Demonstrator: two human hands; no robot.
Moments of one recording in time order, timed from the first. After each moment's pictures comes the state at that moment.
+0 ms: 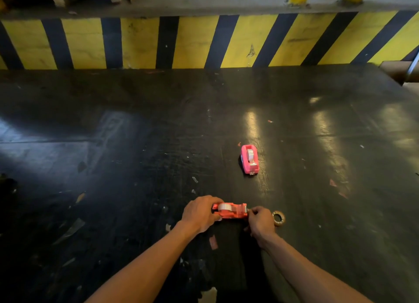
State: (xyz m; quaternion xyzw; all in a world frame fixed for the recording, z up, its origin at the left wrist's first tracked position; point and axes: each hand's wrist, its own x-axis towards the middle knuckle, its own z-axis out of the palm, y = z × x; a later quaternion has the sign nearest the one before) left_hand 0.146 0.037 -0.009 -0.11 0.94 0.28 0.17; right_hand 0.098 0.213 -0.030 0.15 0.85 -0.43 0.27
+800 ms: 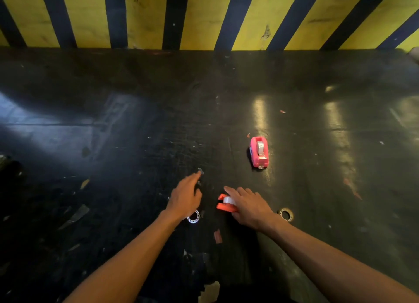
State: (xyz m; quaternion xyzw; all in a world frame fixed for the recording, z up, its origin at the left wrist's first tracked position) left_hand 0.152 -0.022 -0.033 -0.20 0.91 0.34 0.09; right_hand 0.071 0.182 -0.011 -0.36 0.89 -0.06 0.27
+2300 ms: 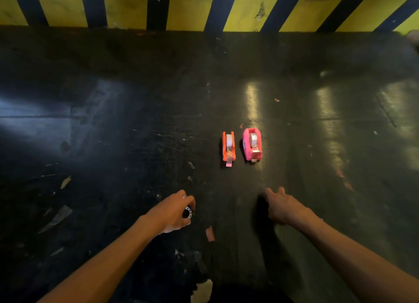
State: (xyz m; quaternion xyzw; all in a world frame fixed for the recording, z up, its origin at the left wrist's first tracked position) left_hand 0.173 -0.033 -0.016 -0.03 0.92 0.24 0.30; right_hand 0.039 0.252 0.005 -0.17 0.91 0.04 0.38
